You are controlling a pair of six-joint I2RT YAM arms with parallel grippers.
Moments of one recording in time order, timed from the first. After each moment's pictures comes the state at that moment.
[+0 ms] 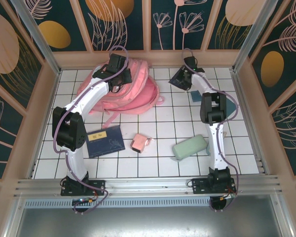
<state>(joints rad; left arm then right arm) -0.39 1.93 1.75 -0.58 -0.09 -0.48 0.19 2.57 2.23 -0.61 -0.13 0.64</state>
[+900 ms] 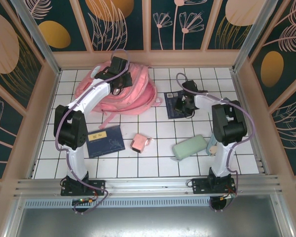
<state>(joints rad) -0.39 1.96 1.73 -0.59 -0.07 -0.48 0.27 1.92 1.23 -0.48 -0.21 0.52</state>
